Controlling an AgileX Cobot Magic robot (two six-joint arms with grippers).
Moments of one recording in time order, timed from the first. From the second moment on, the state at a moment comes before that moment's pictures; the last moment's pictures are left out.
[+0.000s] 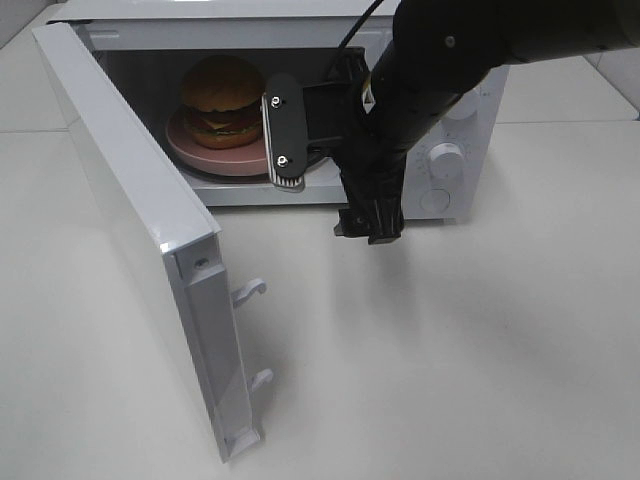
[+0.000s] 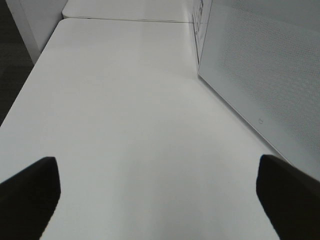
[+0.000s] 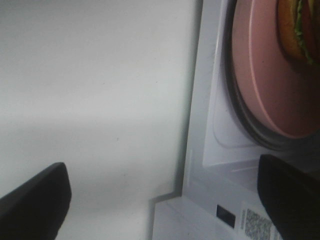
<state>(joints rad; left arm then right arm) -0.07 0.00 -0.52 0.06 1.08 -0.09 0.66 1.84 -1.27 -0.26 0.45 -0.95</state>
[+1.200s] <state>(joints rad) -0.07 0.00 -0.52 0.08 1.08 -0.09 0.66 2.25 -1.73 -0.28 0.39 -0.88</state>
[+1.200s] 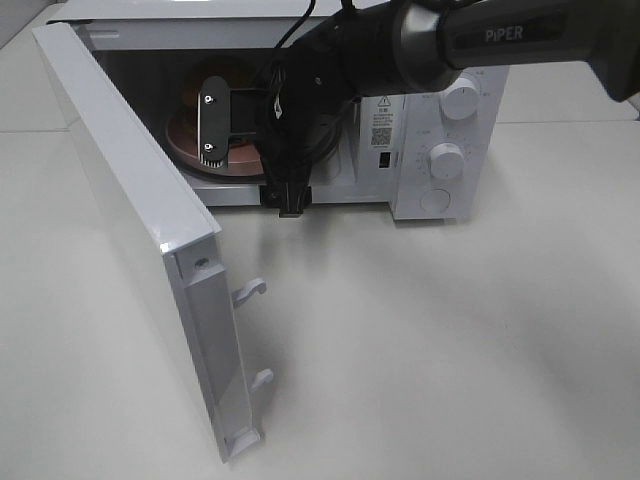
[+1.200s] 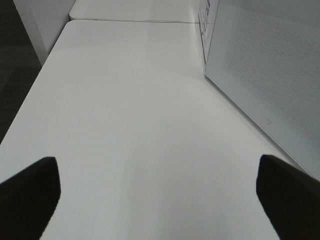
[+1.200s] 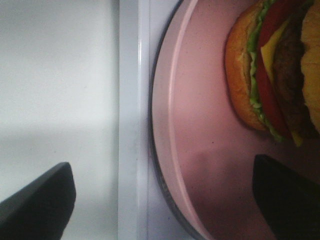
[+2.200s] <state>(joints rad) -0.07 0.00 -0.52 0.13 1.08 -0.09 0.66 2.44 -1.91 -0.21 0.39 -0.88</state>
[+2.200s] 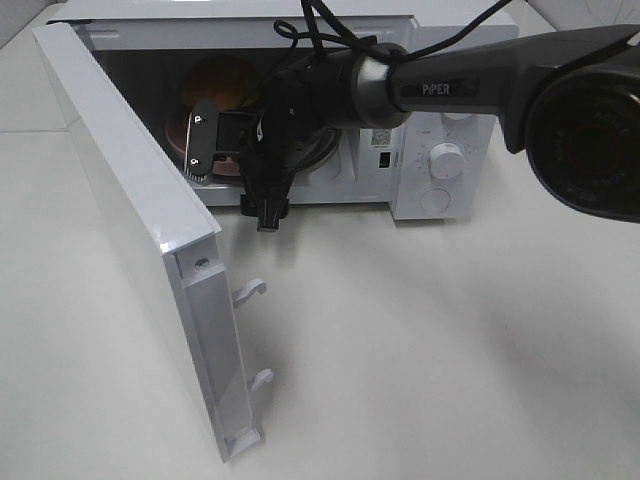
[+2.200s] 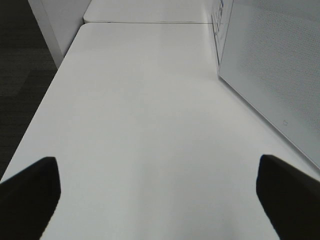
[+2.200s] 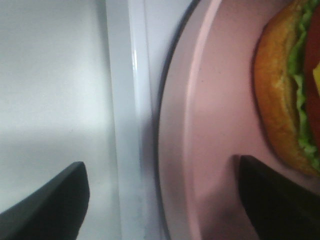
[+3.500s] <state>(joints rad) -0.07 0.00 -0.52 0.13 1.08 -0.09 0.66 2.37 -1.92 -0.09 0.58 -0.95</state>
